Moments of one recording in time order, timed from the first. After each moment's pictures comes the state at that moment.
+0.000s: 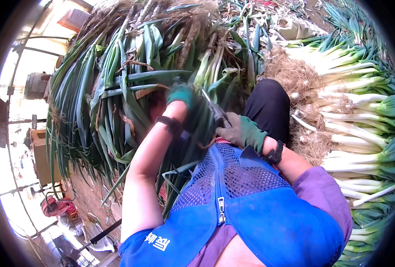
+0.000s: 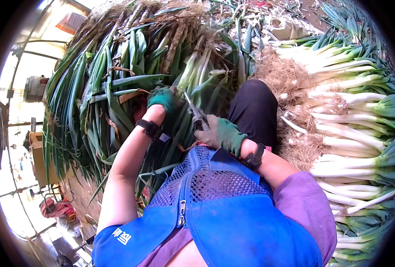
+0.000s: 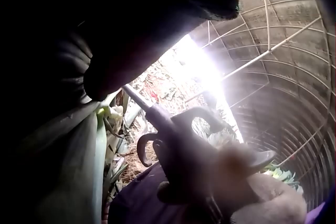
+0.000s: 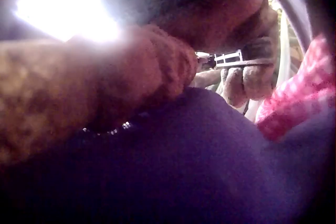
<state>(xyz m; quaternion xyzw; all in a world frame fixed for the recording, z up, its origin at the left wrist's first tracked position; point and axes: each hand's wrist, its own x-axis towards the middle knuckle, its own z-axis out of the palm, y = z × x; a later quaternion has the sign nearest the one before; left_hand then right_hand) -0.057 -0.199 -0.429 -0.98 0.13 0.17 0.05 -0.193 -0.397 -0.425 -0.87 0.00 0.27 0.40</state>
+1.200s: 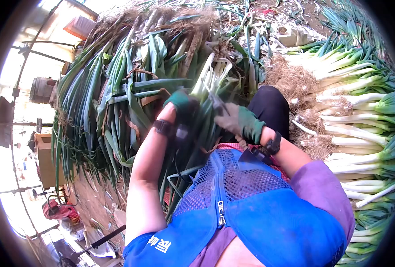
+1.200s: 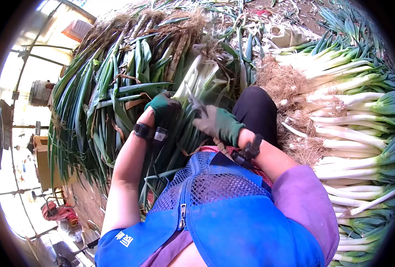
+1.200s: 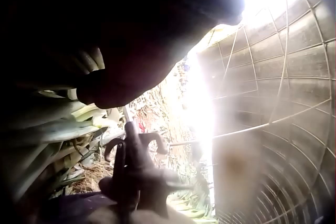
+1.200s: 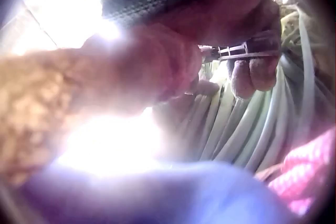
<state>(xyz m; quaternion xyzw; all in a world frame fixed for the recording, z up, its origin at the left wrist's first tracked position) -0.016 -0.140 -0.489 -0.85 0.05 0.32 -0.42 -0.152 -0.405 -0.399 -0.84 -0.01 0.25 0.47</state>
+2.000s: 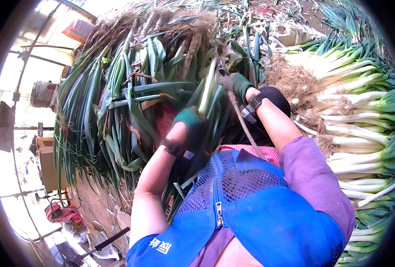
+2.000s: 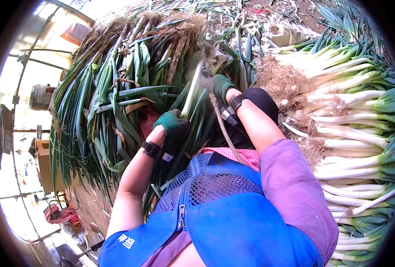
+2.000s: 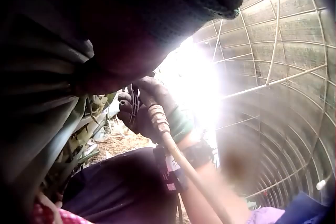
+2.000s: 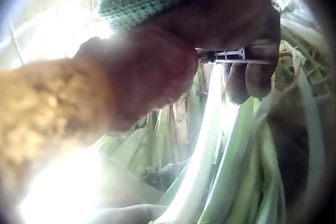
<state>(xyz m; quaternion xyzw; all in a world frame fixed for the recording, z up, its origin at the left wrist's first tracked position) -0.096 -0.195 -0.416 -0.95 0.04 0.28 -0.16 -0.012 -0.419 -0.487 -0.83 0.14 0.22 0.49</state>
